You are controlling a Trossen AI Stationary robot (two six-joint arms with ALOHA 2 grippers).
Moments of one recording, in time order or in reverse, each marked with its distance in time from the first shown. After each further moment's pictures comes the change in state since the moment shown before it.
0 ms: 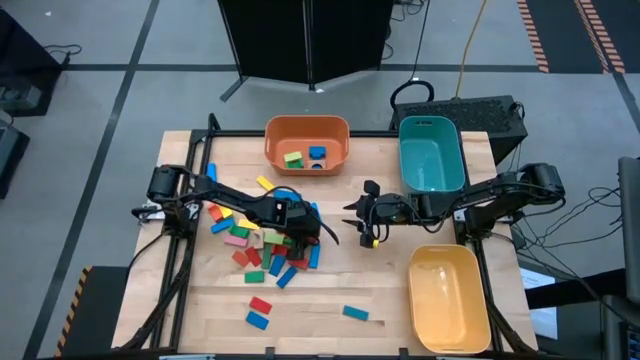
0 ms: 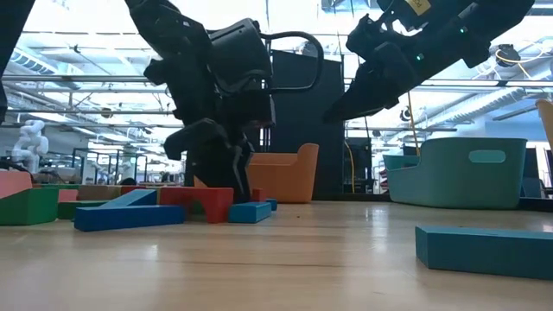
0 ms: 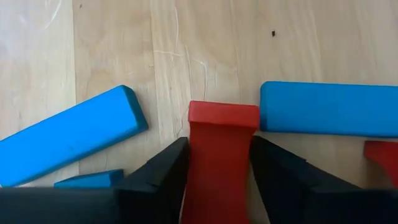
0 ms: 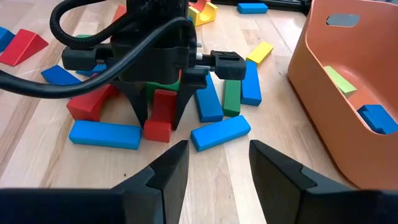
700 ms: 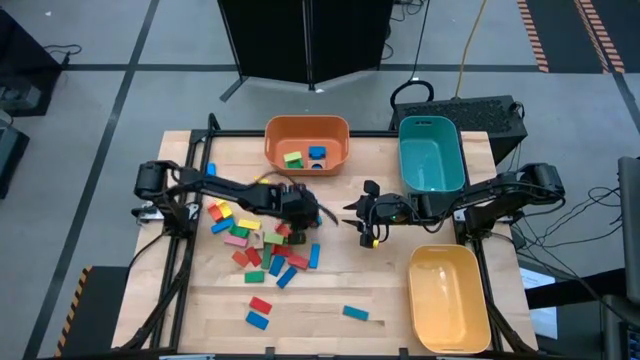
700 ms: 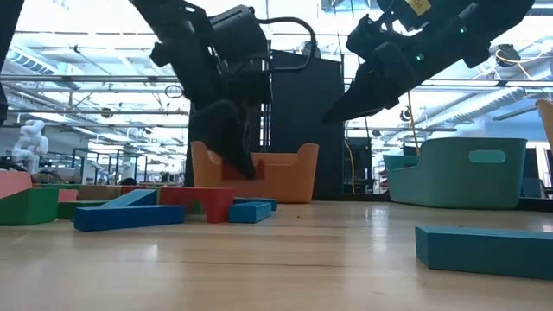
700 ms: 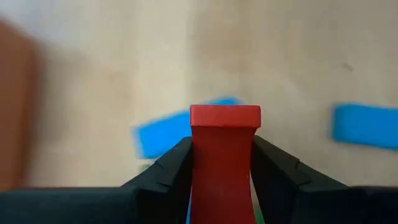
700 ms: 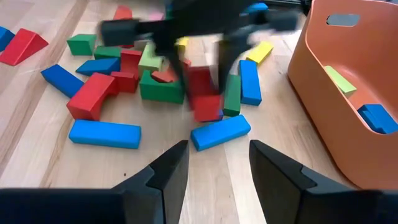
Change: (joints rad) left arm 0.079 -0.139 0.020 -0.068 -0.097 0.012; right arm 0.000 0.000 0.000 -0.002 0.000 0.000
